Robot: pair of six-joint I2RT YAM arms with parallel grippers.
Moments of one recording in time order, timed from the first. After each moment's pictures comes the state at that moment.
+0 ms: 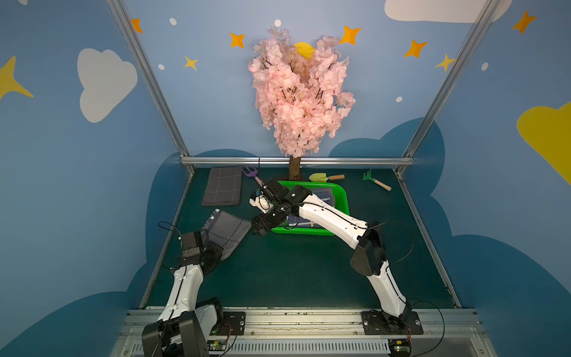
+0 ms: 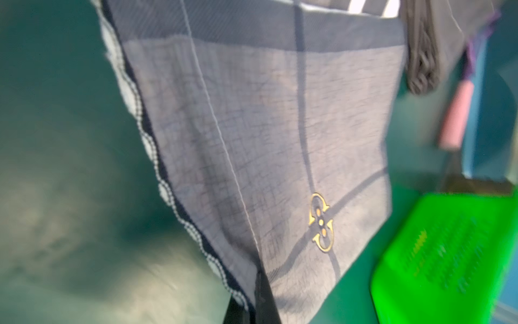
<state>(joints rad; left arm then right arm) 0.29 0.93 0.38 -0.44 0.32 -0.81 0.99 2.22 2.19 -1.02 -0.33 0.23</state>
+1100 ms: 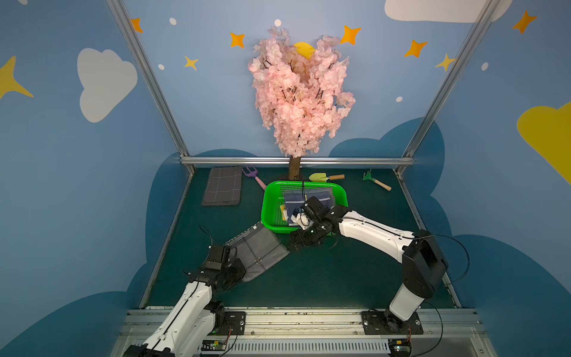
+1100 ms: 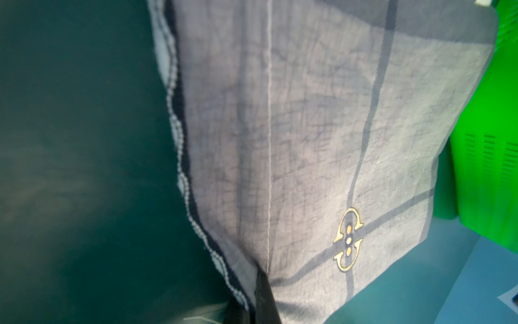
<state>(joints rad) -0.18 0.80 0.27 -0.59 0.27 -0.86 0.85 1.72 1.32 -0.76 -0.40 0.42</state>
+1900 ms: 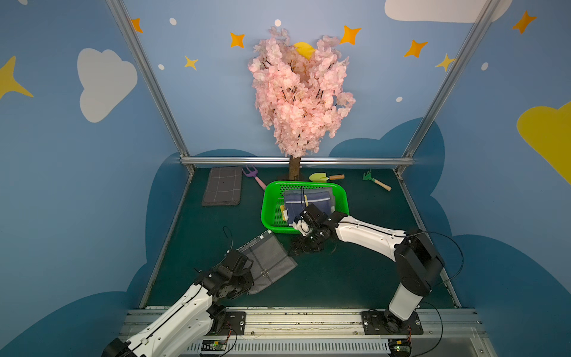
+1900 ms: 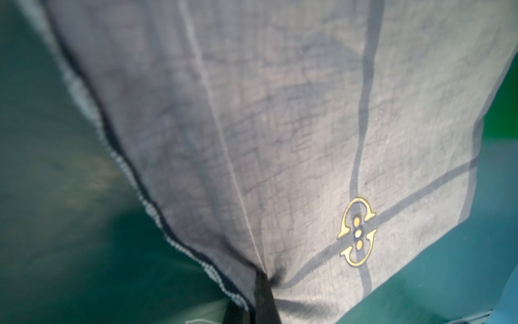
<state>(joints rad) -0.57 0.76 0.32 -0.74 0.14 -1.00 0.85 1.75 1.22 -0.67 -0.40 0.47</state>
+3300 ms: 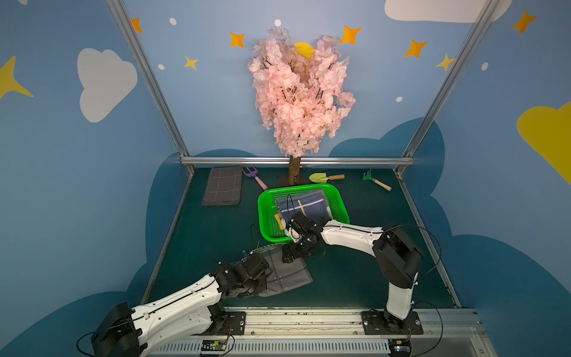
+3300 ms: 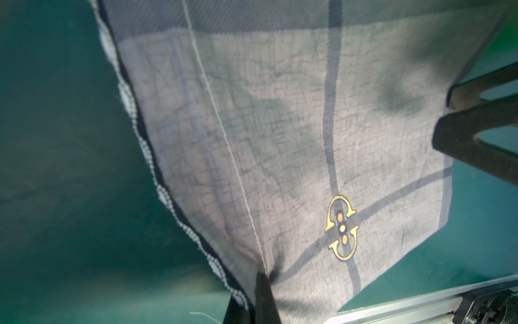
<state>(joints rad) -0.89 0.90 0.45 -0.74 0.01 -1.10 0.94 1.89 1.27 -0.65 -0.31 0.47</state>
